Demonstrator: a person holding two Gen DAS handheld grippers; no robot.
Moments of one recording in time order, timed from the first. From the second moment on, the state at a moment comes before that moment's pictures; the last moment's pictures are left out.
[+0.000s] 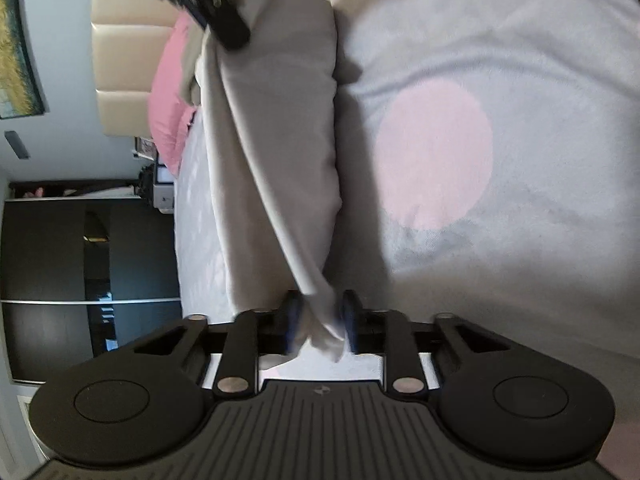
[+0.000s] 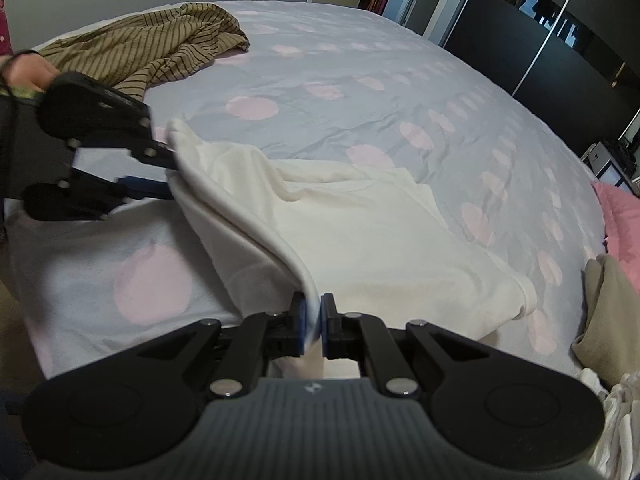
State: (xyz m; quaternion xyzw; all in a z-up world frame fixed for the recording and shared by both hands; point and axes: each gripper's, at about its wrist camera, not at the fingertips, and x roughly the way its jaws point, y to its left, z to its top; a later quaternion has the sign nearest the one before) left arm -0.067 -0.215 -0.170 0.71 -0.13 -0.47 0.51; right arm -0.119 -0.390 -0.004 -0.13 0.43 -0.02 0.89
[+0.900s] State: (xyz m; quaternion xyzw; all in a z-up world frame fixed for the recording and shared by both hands) left arm -0.051 -0.213 -0.145 0.69 -0.08 -0.49 0.53; right arm -0.018 -0.469 0.007 -0.05 0.45 0.01 0.89
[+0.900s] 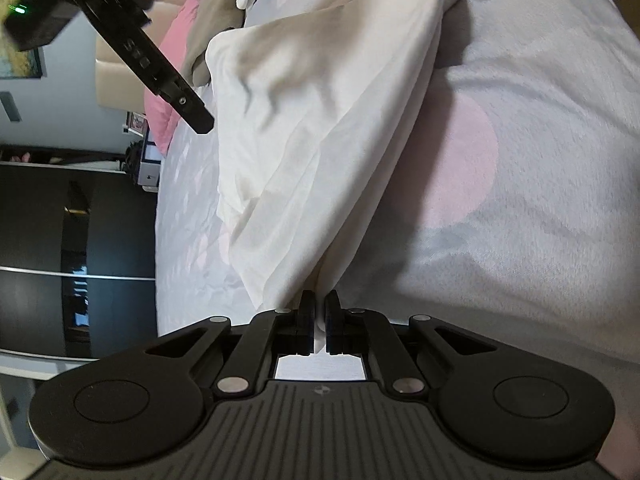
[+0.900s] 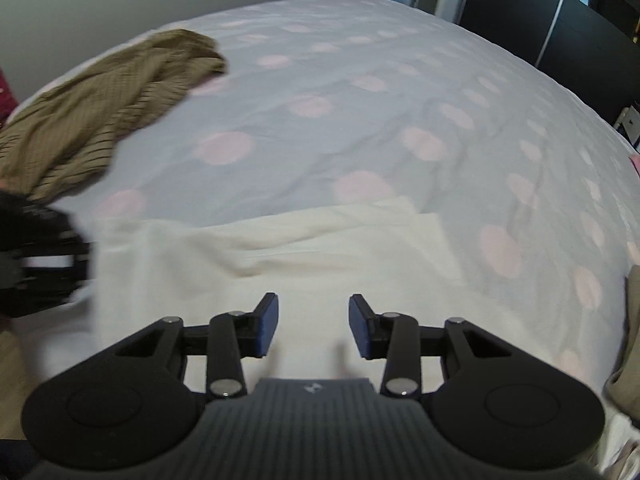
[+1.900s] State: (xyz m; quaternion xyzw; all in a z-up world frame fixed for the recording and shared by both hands) left arm -0.028 -0.218 -0.127 0.65 0.02 -0.53 0.54; right arm 0.075 -0.539 -0.061 -0.04 0.41 0.00 0.91
